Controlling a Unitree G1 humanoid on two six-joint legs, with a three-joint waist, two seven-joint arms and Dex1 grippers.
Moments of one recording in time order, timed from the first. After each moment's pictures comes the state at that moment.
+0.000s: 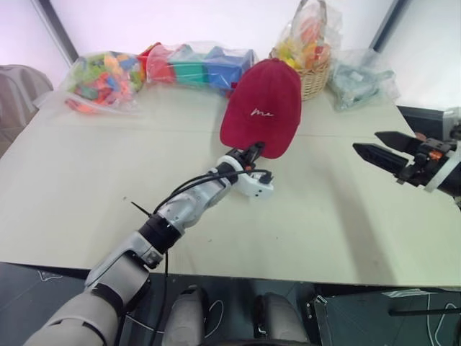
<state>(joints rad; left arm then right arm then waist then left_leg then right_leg) -0.76 0.31 -0.65 0.27 1.14 -0.08 -0.09 -0.26 -0.92 -0.56 -0.24 0.92 0.94 0.68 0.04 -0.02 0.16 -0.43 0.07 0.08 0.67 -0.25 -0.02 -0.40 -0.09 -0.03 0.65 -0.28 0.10</state>
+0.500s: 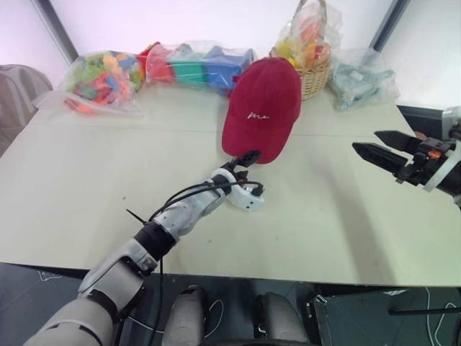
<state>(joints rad) -0.71 0.34 -0.68 0.30 1.14 -0.08 -0.16 -0.26 -0.92 -0.56 -0.24 0.92 0.93 0.68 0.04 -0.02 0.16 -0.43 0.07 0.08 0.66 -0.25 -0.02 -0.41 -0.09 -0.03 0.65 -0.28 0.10</state>
